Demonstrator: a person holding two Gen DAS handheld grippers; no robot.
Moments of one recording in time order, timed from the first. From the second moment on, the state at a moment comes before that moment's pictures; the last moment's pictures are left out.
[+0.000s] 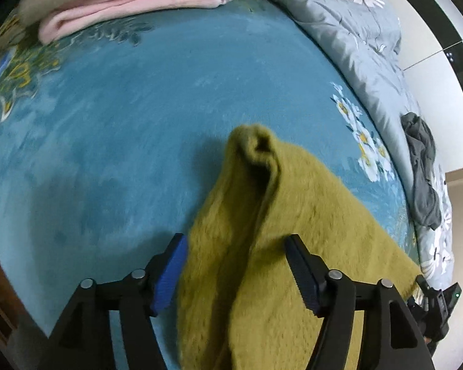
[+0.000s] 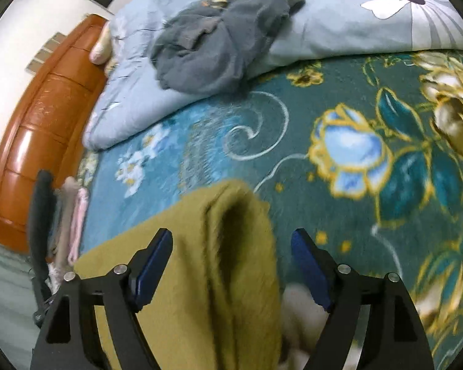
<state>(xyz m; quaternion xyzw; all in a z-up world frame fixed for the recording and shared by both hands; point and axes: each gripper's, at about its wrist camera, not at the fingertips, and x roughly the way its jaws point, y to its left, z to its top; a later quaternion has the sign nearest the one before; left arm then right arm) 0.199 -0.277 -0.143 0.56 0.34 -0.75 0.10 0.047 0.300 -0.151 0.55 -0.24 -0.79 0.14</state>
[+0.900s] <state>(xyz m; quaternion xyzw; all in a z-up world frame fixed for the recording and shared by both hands) 0.109 -0.274 -0.062 0.46 0.28 -0.84 0.07 -0.003 0.272 -0.097 0.50 -0.28 -0.79 0.20</state>
